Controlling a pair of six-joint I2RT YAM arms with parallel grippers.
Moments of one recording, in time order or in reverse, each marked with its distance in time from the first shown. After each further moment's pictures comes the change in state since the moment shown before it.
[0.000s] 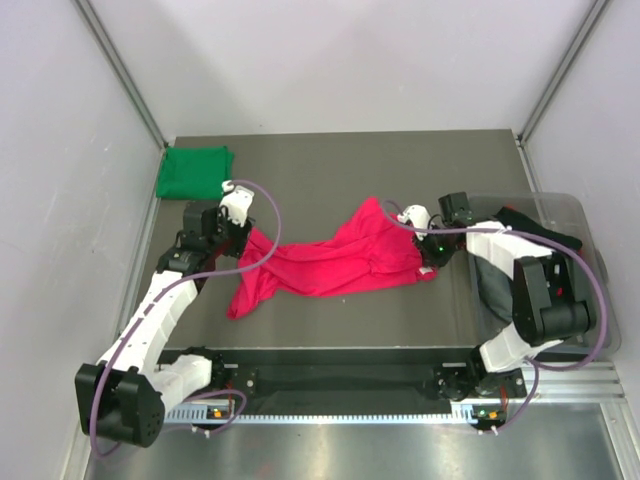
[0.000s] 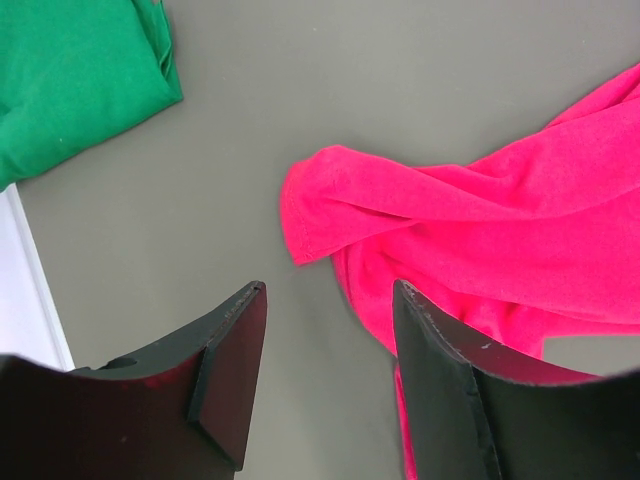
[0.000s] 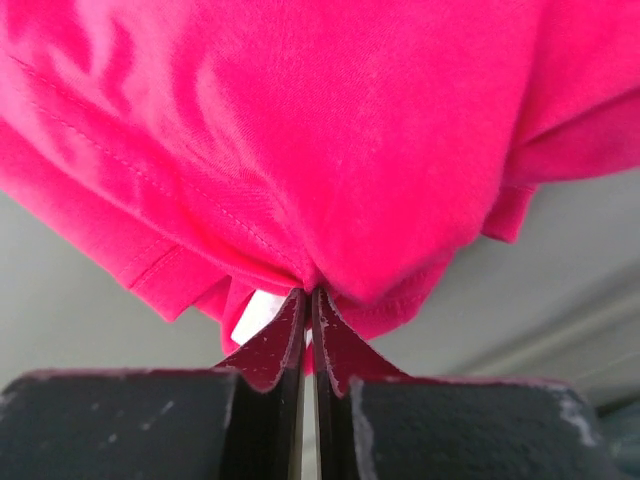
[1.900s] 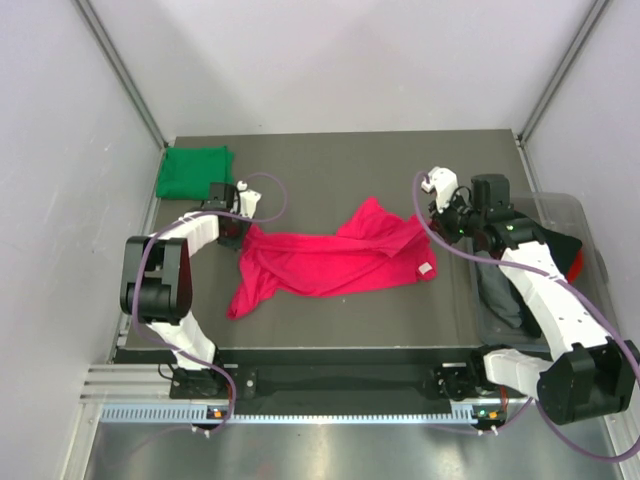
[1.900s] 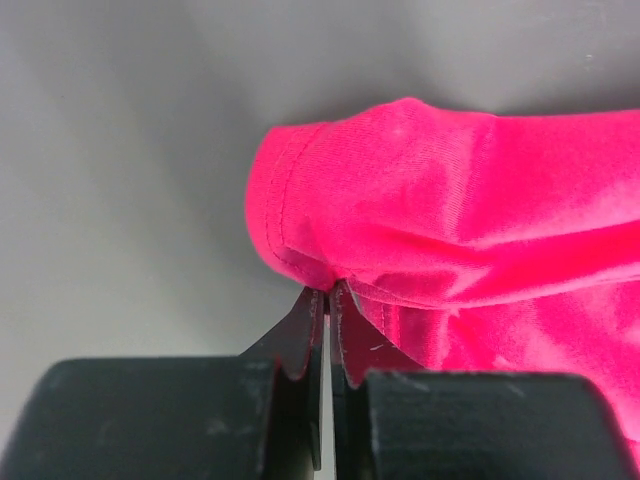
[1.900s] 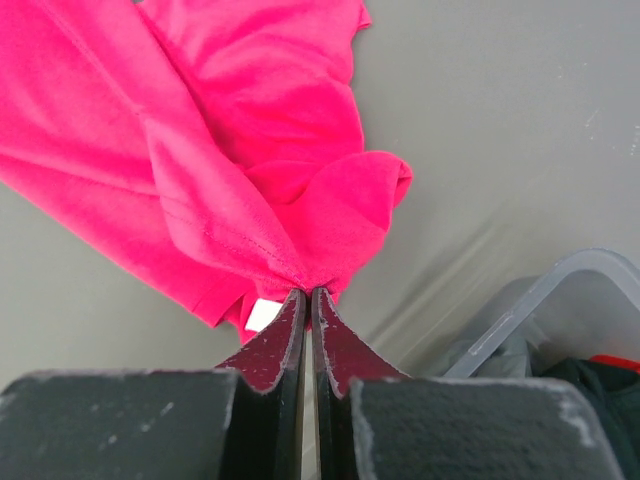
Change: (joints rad) left arm 0.106 0.691 0.238 -0.029 0.013 0.025; right arm 0.000 -0.429 0.105 -0.062 -0.024 0.159
